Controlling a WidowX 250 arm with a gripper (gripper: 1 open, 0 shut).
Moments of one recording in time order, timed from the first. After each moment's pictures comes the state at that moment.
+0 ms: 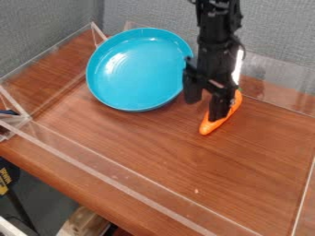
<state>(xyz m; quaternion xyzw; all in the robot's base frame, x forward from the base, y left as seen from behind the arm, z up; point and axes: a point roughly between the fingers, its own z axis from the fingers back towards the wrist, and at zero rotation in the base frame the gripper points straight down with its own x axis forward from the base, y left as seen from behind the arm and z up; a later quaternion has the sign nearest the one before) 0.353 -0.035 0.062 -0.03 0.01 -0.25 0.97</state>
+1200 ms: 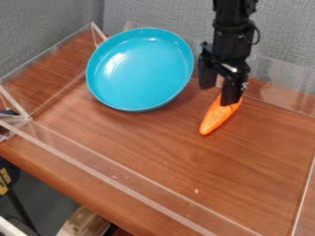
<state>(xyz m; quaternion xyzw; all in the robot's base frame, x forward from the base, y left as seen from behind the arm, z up) 0.376 -0.051 0.071 -0.03 0.02 -0.29 0.96</state>
